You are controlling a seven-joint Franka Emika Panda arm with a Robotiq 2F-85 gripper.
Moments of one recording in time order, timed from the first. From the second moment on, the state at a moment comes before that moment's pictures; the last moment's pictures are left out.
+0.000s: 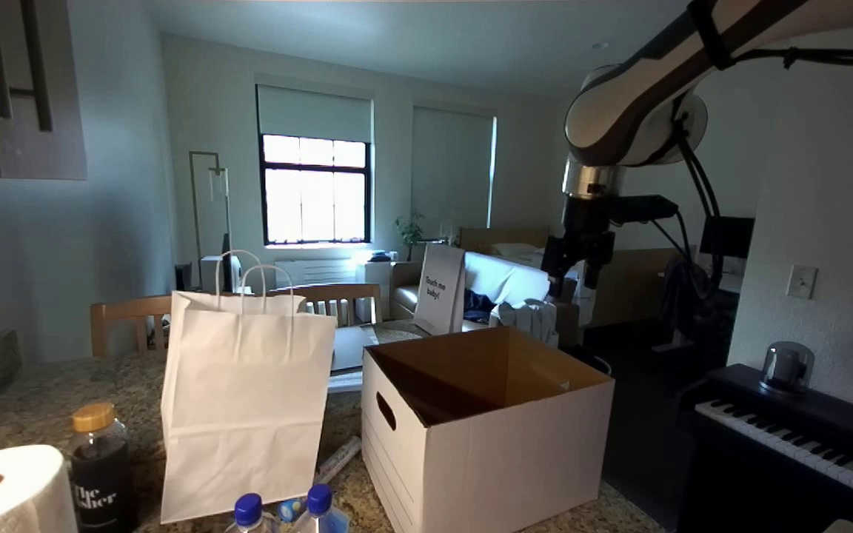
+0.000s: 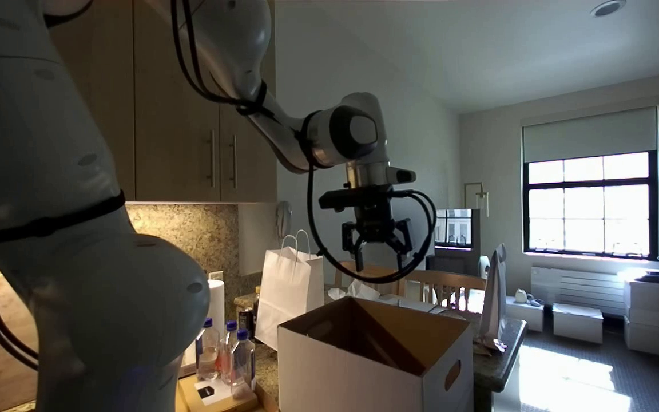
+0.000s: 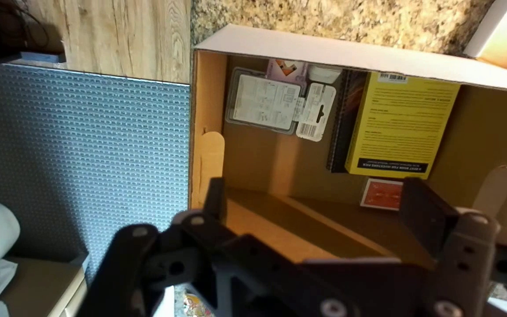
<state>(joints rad) -0.06 -0.43 -0.06 -2.52 -0.09 2.23 -0.12</state>
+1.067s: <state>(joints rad) 0.16 -0.38 0.21 -2.48 0.00 2.23 0.17</state>
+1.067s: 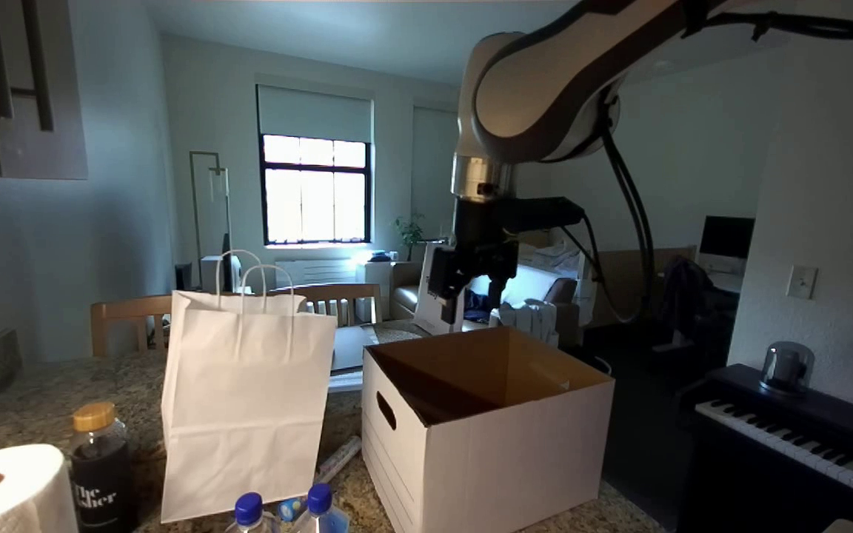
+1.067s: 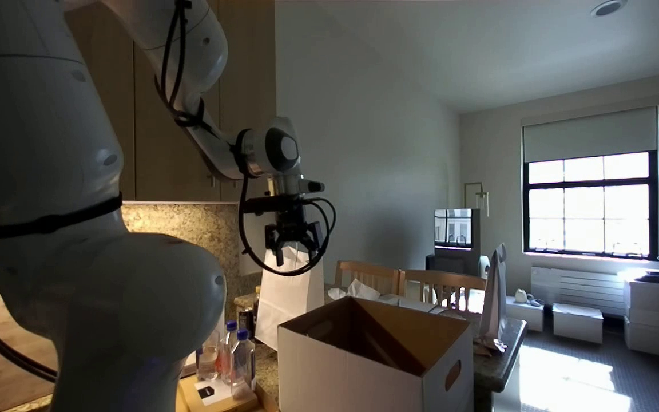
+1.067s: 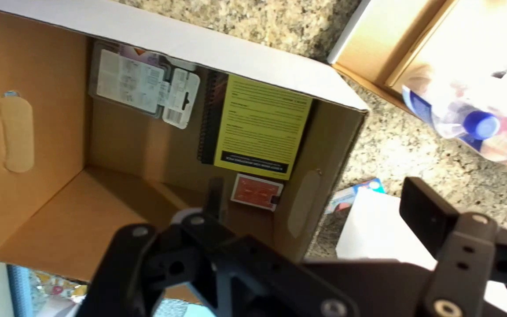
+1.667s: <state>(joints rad) 0.28 -0.11 0.34 -2.30 0.04 2.27 0.28</state>
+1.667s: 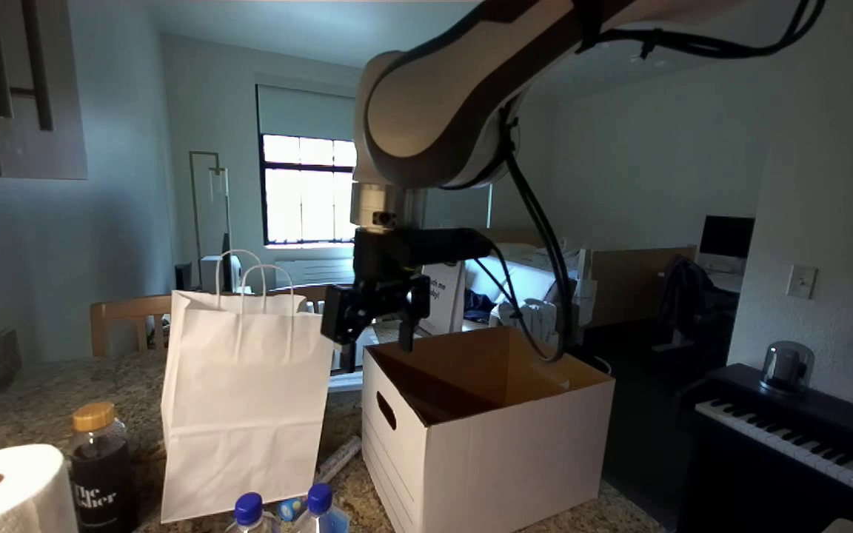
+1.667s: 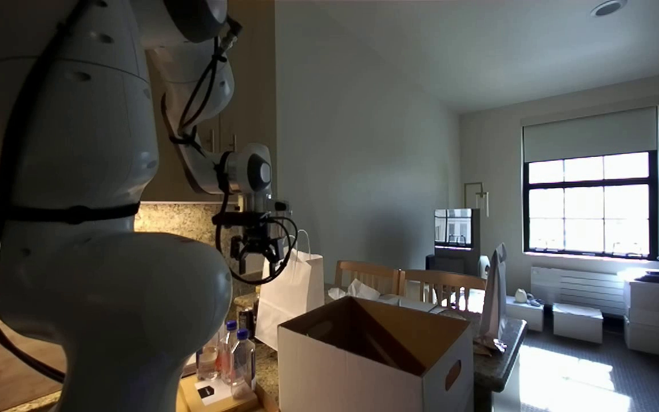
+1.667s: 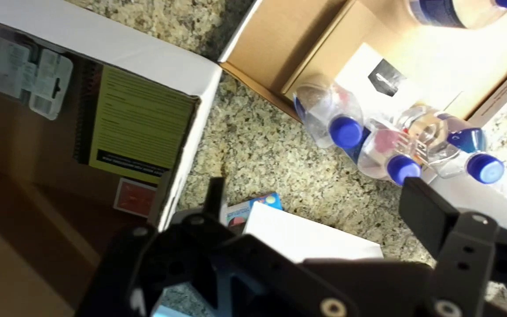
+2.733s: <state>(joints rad) 0.45 0.23 0.29 -2.27 -0.28 2.60 0.84</state>
